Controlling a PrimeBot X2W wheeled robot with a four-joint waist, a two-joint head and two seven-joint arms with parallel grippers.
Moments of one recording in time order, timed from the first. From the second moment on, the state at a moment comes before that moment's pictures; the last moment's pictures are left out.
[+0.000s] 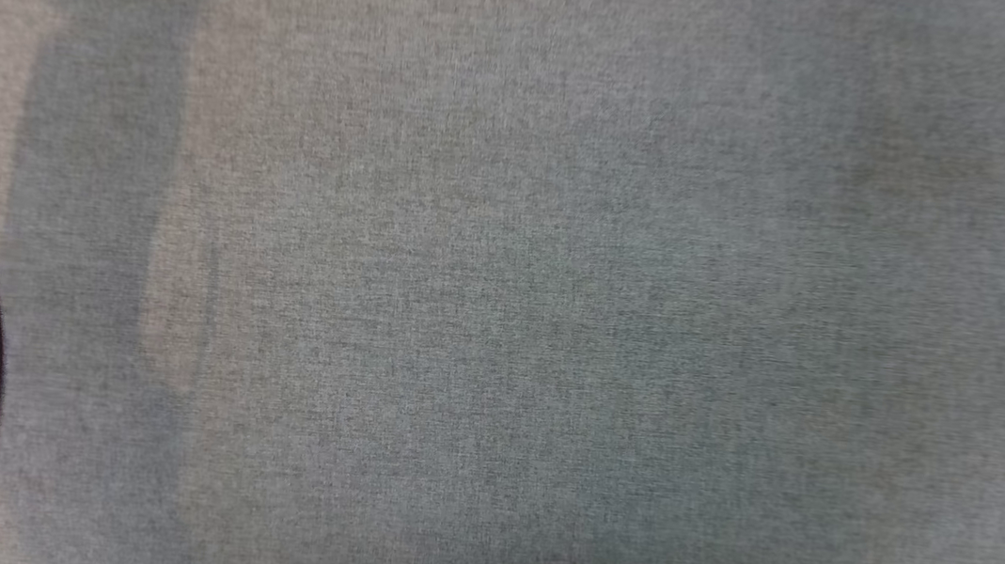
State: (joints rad) left arm -1.54 0.43 -0.70 0.81 -0.77 -0.13 -0.09; right arm -1.51 -0.29 0.74 0.76 1.06 0.13 -0.23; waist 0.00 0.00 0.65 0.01
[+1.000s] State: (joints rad) left arm -0.45 0.59 -0.79 0.22 -1.05 0.09 -0.25; right arm -0.58 -0.50 0.87 0.34 1.09 0.13 -0.26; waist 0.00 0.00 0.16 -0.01
